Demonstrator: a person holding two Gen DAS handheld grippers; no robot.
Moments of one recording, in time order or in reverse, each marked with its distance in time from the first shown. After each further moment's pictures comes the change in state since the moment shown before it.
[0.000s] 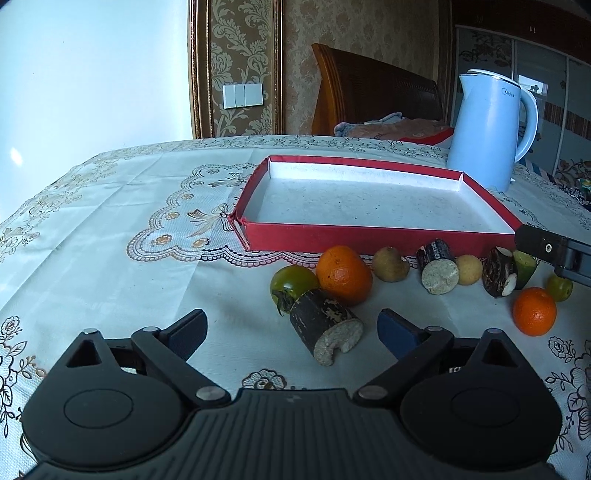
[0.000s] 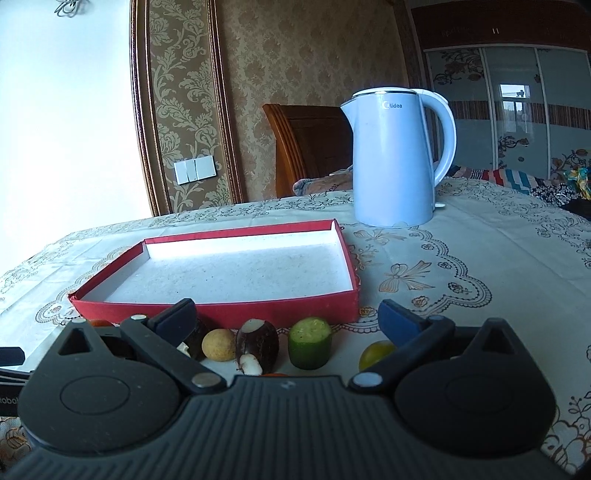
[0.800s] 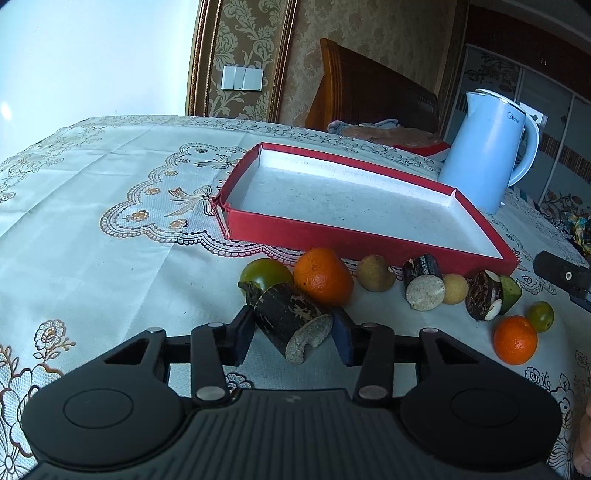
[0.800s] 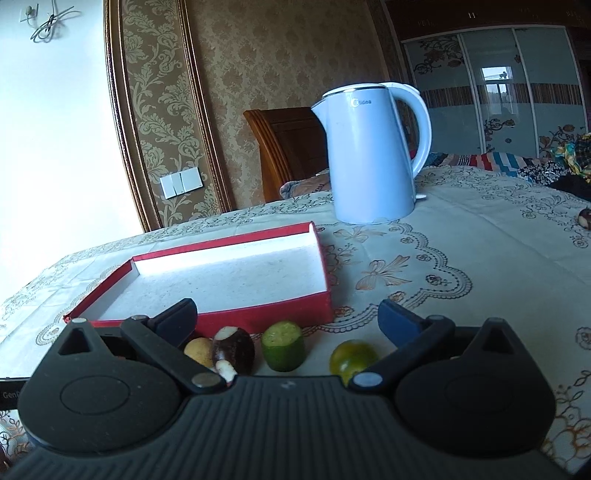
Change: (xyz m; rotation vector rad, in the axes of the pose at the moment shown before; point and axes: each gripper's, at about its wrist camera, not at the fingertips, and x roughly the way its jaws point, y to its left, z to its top) left arm 0.013 0.008 0.002 -0.134 0.019 -0.094; right arm -0.009 -0.028 0.003 0.078 -0.005 -0.024
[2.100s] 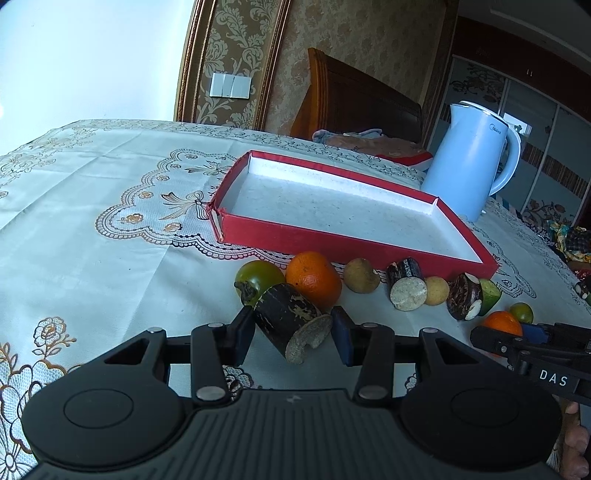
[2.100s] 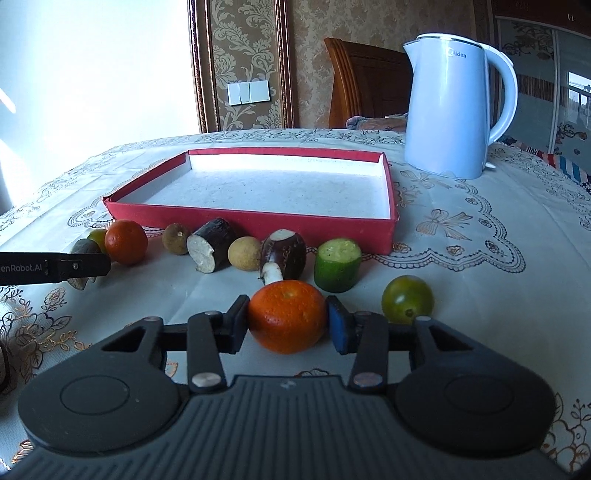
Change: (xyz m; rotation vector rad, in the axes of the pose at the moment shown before) left arm -0.012 0.003 -0.004 0.009 -0.033 -0.055; right arm 0.008 0.026 -0.021 -0.240 0.238 0.161
